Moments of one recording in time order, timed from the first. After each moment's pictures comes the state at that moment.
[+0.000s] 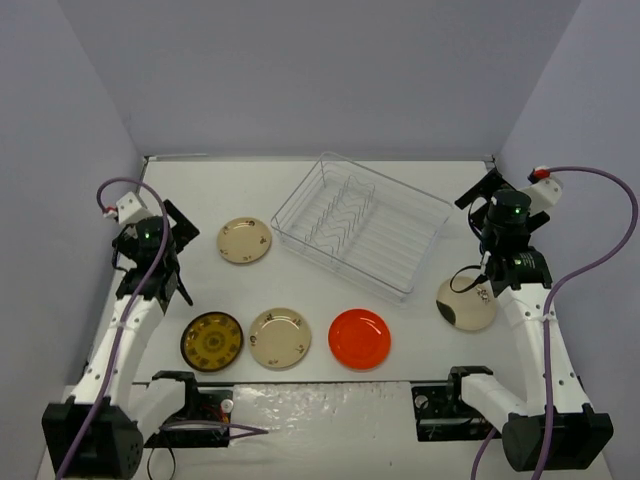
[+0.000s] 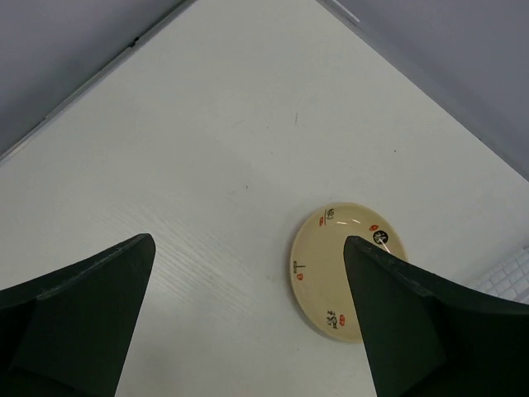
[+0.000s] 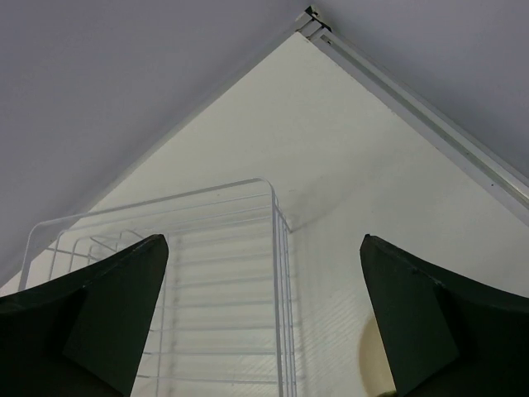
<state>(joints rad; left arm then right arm) -0.04 0.98 0.77 -0.21 -0.44 -0.54 0.01 0.99 1.01 -0.36 0.41 0.58</state>
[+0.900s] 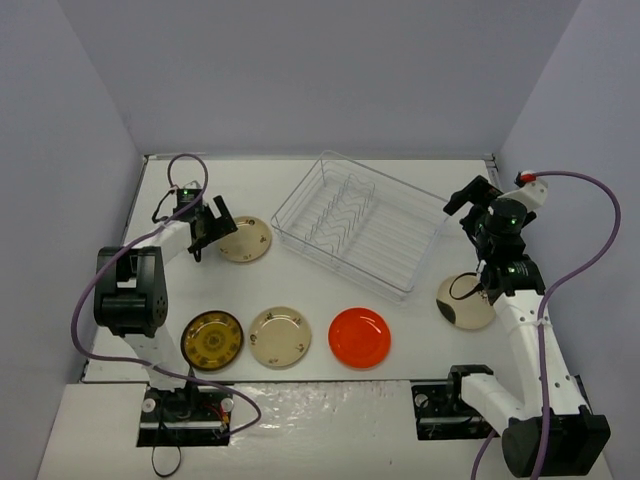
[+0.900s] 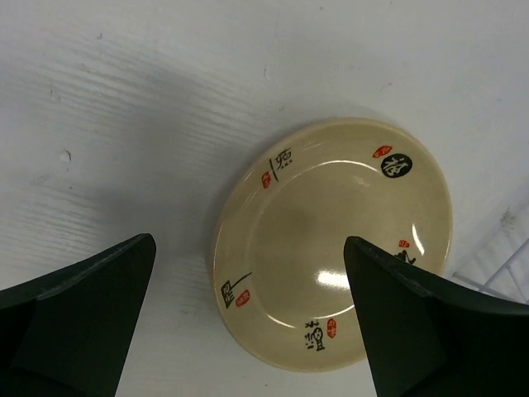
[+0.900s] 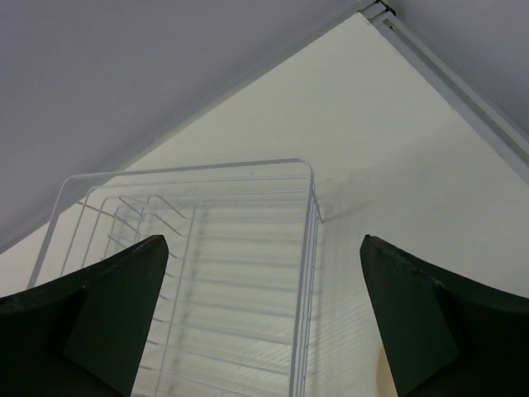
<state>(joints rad) -0.01 1.78 1.12 -0.21 0.04 -0.48 0.01 0.95 0.89 -0.23 0.26 0.52</state>
